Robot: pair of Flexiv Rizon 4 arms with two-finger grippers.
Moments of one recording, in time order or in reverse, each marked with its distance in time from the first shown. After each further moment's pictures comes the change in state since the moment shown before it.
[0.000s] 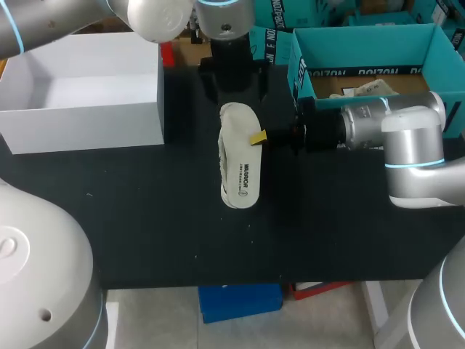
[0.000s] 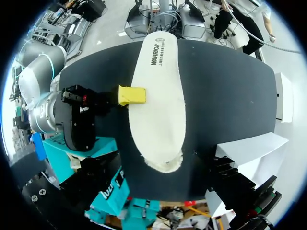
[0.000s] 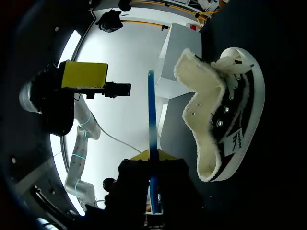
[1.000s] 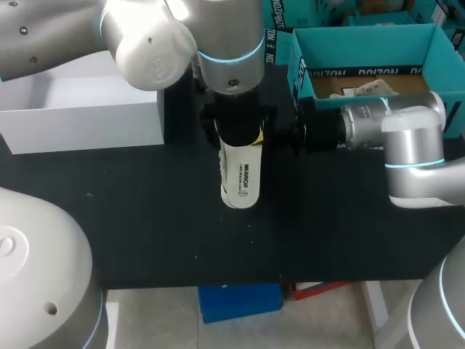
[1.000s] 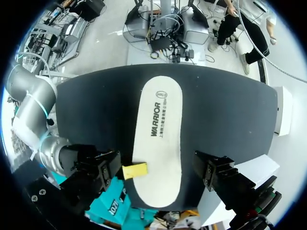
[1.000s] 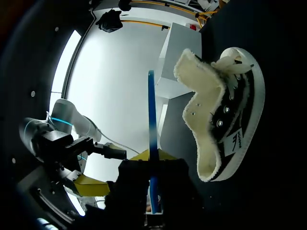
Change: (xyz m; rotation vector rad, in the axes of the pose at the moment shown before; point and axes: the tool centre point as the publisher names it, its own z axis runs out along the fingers) left arm -0.002 -0.116 -0.002 -0.023 0.016 -0.017; right arm 0.000 0.000 0.000 0.000 0.000 0.000
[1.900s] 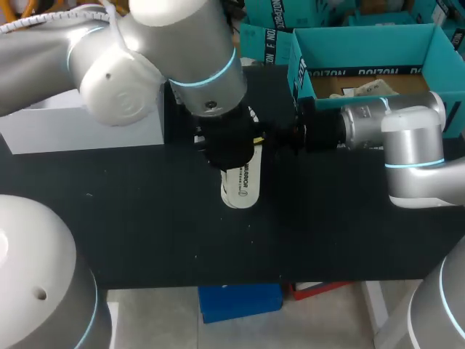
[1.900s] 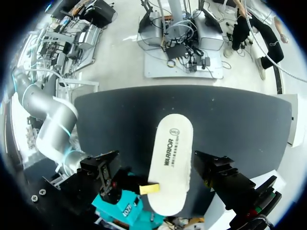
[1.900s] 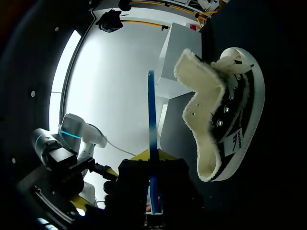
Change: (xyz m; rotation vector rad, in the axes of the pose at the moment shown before) left arm -0.007 -0.054 -0.025 0.034 -0.209 -0.028; right arm 0.000 0.000 0.000 0.000 0.000 0.000
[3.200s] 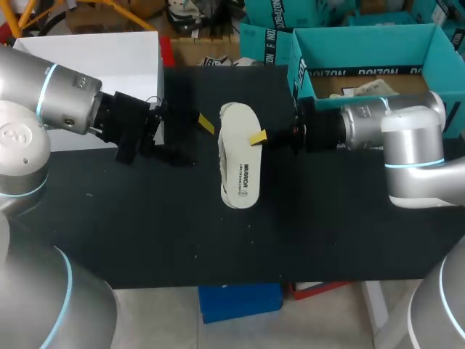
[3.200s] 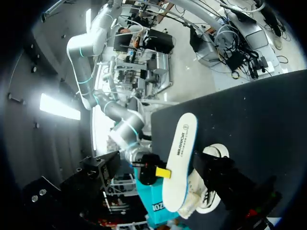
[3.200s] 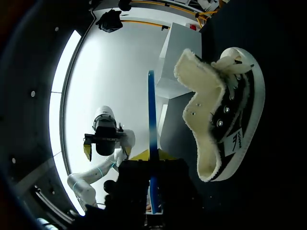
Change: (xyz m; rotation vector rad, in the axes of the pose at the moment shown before) left arm 0.070 0.029 -0.041 0.215 -0.912 -0.003; right arm 0.000 0.000 0.000 0.000 0.000 0.000
